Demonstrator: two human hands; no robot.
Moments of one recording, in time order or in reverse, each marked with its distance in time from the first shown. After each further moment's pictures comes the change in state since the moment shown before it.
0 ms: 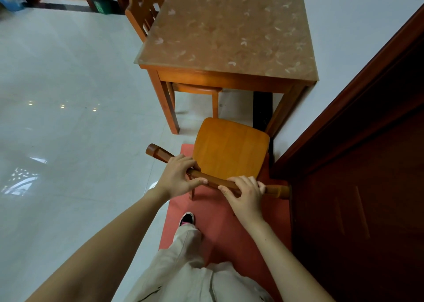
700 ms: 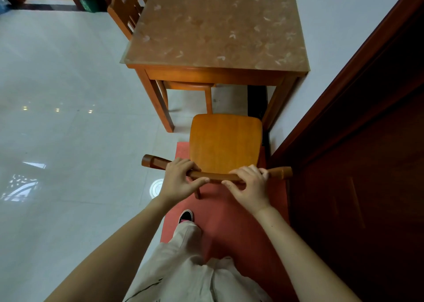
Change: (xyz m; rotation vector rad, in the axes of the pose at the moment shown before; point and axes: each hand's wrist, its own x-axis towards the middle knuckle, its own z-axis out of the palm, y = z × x) left_hand 0.006 0.027 0.032 -0.075 0.133 -0.109; right_hand 0.025 0.038 -0.023 0.008 0.002 -0.126
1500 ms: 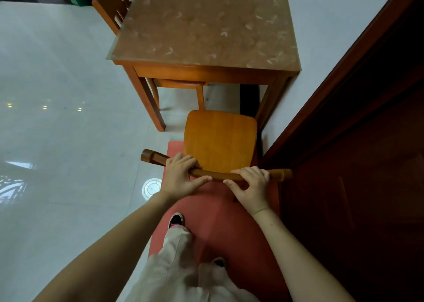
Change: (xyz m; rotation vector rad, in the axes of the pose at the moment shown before) left_hand 0.021 0.009 0.030 0.085 -0.001 0.065; right_hand -0.001 0.038 0.002 0.044 0.112 0.029
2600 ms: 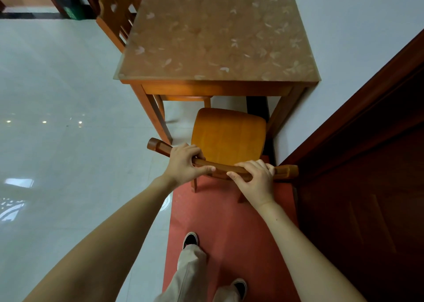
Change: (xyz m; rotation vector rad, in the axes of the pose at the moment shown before) left_hand 0.116 -0.092 -0.044 -0.051 -0.143 0.033; right_hand 0.100 -0.040 0.072 -0.033 0.003 0.104
